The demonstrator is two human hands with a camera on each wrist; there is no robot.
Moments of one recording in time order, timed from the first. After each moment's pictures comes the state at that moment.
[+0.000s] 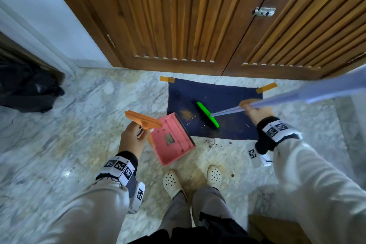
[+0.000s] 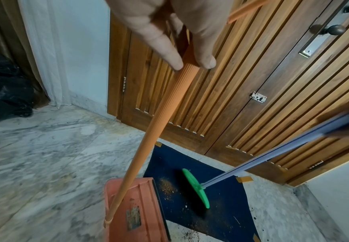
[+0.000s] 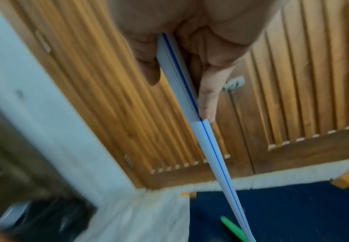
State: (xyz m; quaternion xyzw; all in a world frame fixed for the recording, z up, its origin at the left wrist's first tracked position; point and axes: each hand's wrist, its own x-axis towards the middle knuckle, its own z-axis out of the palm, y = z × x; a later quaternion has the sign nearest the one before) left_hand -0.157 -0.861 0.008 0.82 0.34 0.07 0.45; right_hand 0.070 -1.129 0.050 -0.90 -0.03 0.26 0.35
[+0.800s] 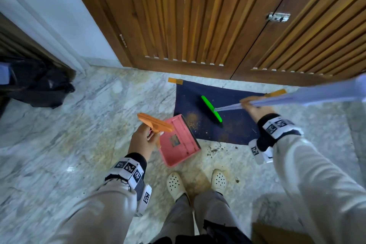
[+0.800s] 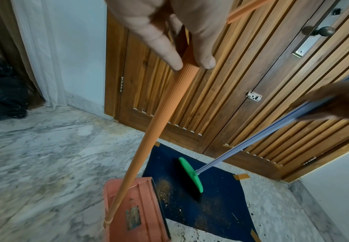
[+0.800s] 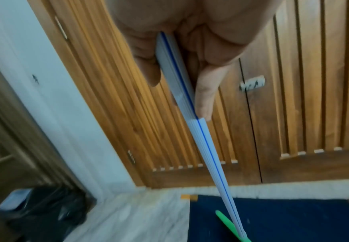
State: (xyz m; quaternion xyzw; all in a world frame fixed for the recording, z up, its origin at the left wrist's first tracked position) left_hand -0.166 -0.860 0.006 0.80 0.34 0.07 0.48; right_hand 0.086 -1.099 0.031 -0.91 -0.09 0.28 0.30
